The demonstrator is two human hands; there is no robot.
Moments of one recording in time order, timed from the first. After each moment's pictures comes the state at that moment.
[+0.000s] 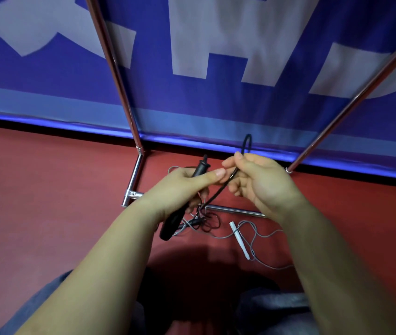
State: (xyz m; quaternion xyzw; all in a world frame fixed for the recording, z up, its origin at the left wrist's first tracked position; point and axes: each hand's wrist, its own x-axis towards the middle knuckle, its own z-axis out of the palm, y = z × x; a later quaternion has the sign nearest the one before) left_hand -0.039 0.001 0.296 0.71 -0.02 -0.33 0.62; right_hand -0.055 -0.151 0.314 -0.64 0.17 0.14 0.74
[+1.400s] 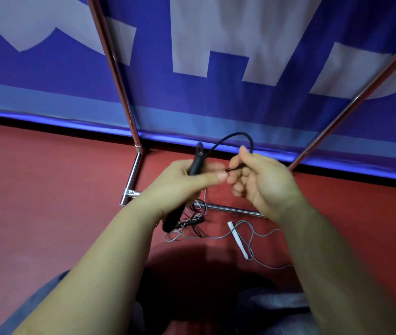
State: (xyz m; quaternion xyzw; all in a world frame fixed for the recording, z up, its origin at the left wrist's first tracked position) left_hand -0.038 0.002 0.297 0.70 -0.05 -0.29 0.65; right_hand -0.055 -0.151 0.315 -0.60 0.19 0.14 0.76
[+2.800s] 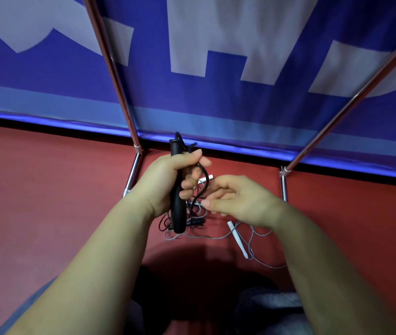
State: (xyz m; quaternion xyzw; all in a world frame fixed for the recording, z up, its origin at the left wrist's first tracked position) left_hand -0.030 0.004 0.303 0.52 0.08 -0.31 0.79; right_hand -0.064 -0.145 0.295 -0.81 0.02 0.28 0.52
